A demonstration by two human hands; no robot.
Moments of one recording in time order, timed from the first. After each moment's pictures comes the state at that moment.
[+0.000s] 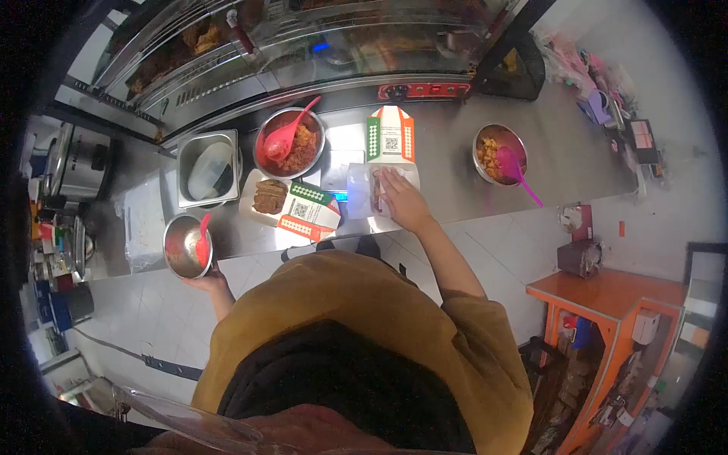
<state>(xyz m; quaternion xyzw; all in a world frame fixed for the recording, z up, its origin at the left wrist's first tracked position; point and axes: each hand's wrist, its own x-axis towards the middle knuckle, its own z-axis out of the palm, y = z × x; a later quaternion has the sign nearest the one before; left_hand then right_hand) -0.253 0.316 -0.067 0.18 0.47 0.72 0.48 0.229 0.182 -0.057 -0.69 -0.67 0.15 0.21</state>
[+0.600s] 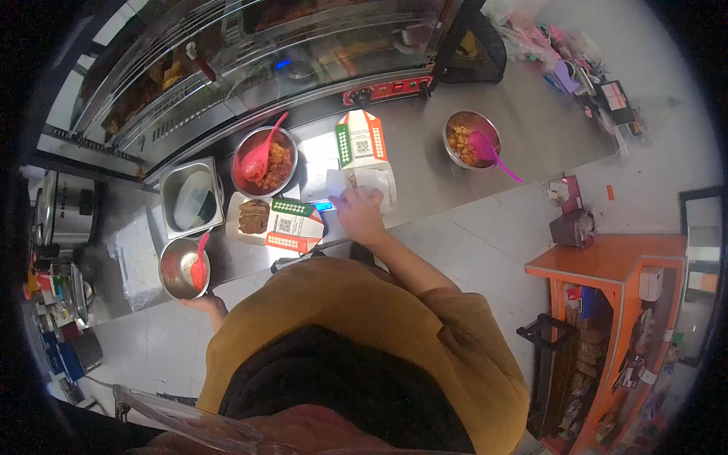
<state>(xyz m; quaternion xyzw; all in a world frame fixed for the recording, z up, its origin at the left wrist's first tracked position) -0.262 0.326 -0.089 0.20 0.54 0.69 0.45 0.158 0.190 -0.031 -0.73 -0.62 -0.06 0.27</state>
